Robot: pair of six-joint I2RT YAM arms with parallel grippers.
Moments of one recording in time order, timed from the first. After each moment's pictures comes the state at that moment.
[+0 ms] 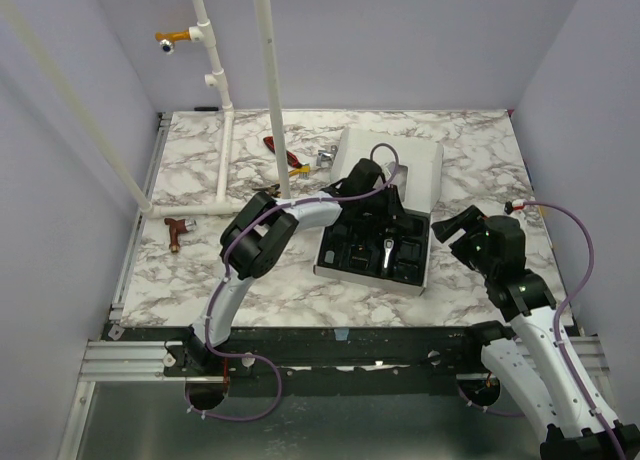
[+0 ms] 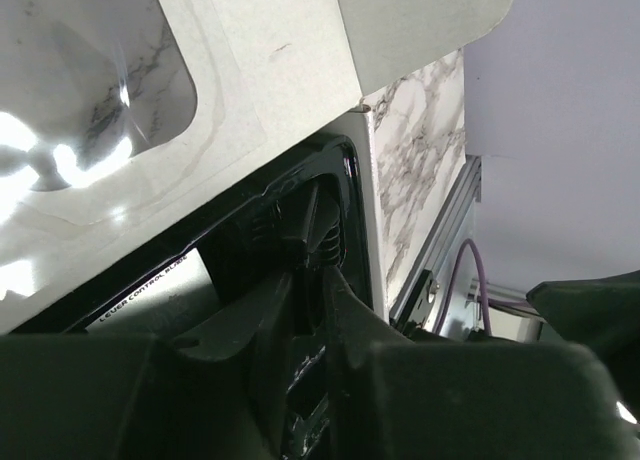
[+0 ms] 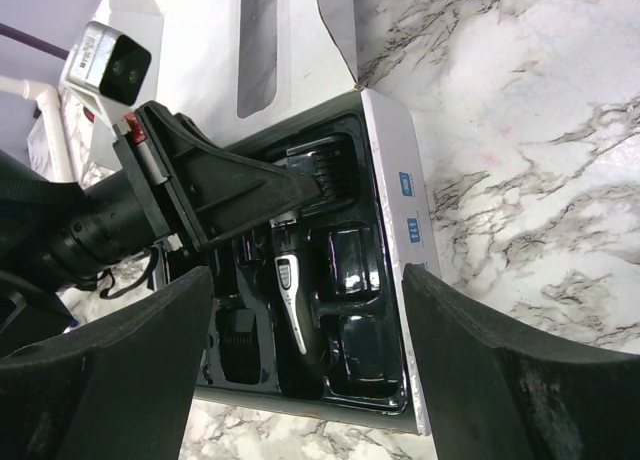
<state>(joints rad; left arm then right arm) -0.78 2.24 1.56 0.12 0.59 -0.92 0.20 0.60 0.57 -0.50 0.12 0.85</state>
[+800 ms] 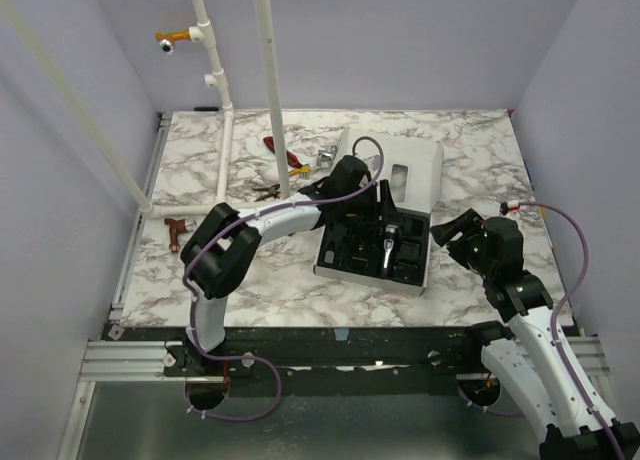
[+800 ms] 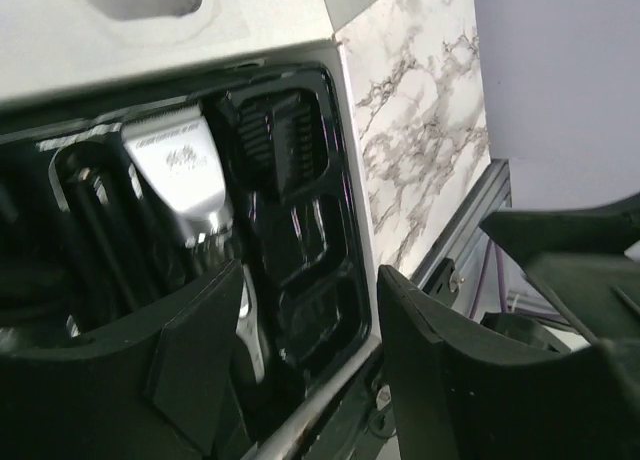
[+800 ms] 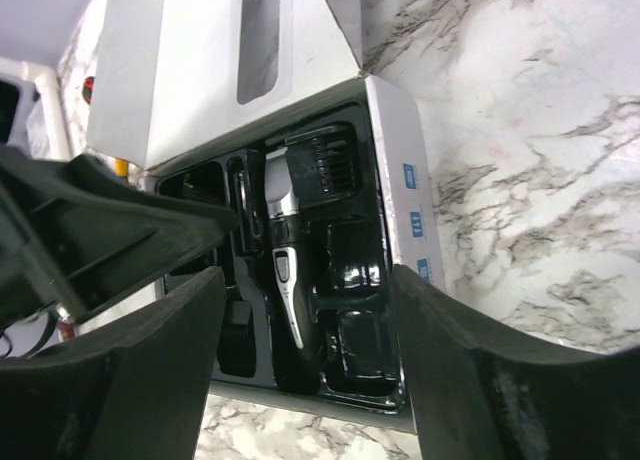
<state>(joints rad) -0.78 1.97 1.38 0.01 0.45 -0.82 0.20 0.60 0.54 -0.47 0.08 0.84</state>
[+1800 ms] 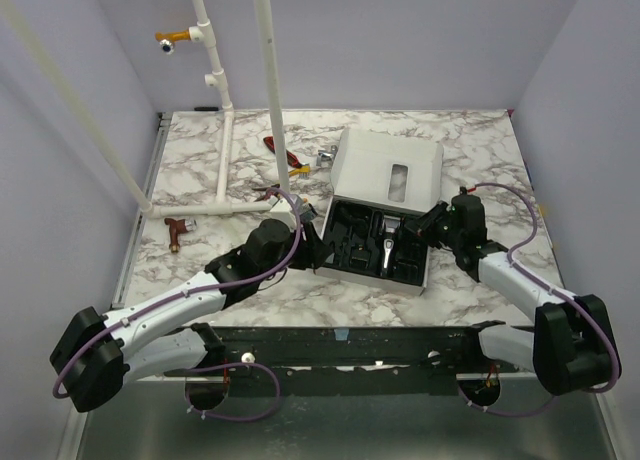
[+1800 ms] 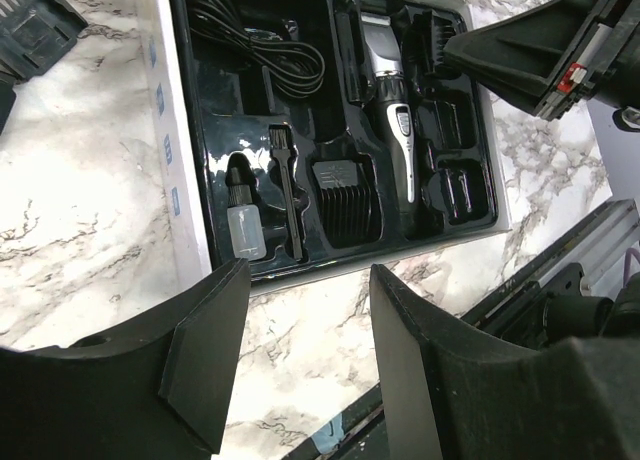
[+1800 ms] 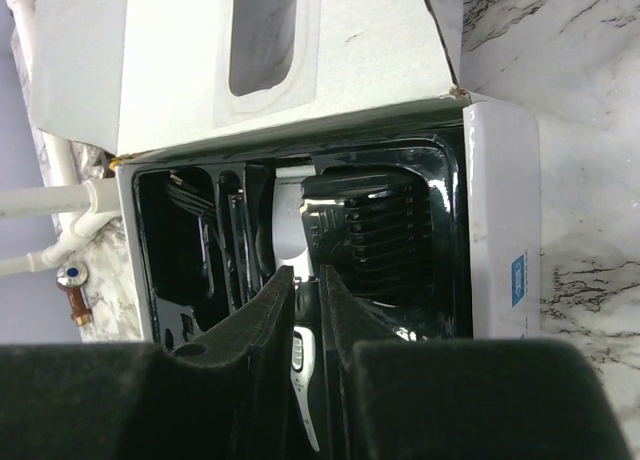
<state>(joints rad) -0.85 1.02 0.58 0.00 -0.07 -0.69 0.20 1.17 0.49 0.09 -0.15 0.86</state>
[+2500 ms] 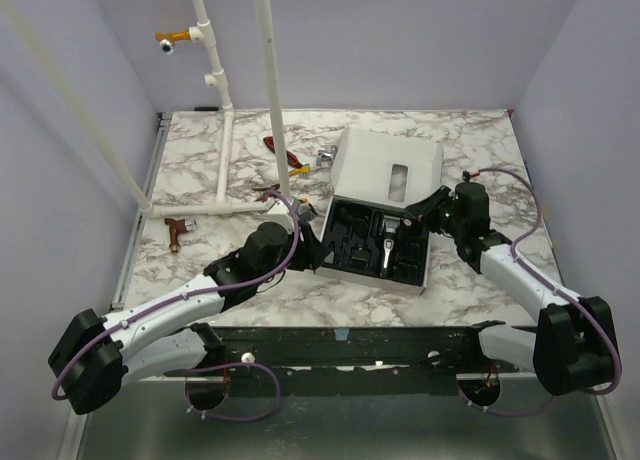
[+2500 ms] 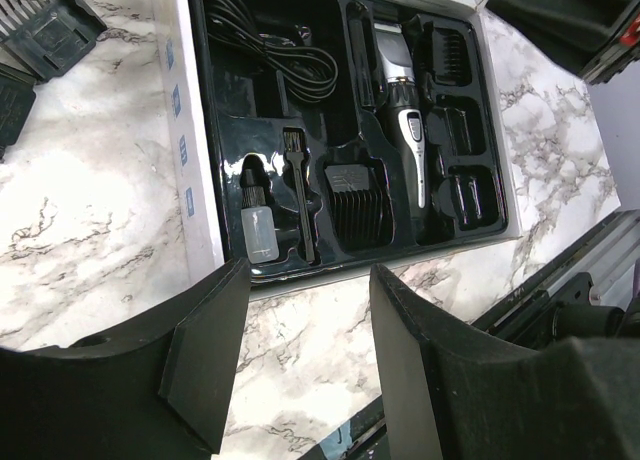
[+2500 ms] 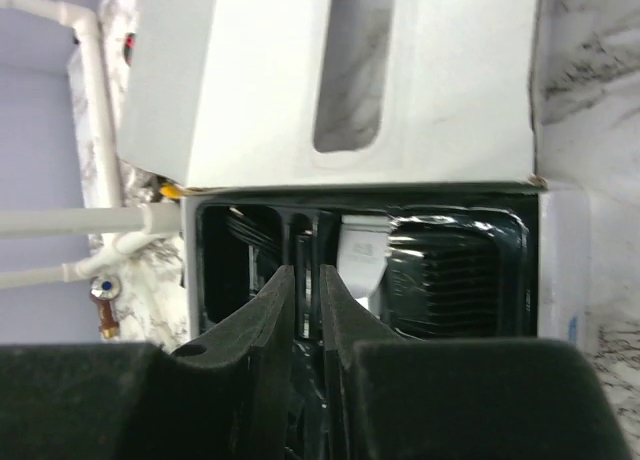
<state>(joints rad) -0.85 1.01 0.55 0.02 -0.10 -0.69 0.20 1.19 0.57 0.10 -0.15 0.84</state>
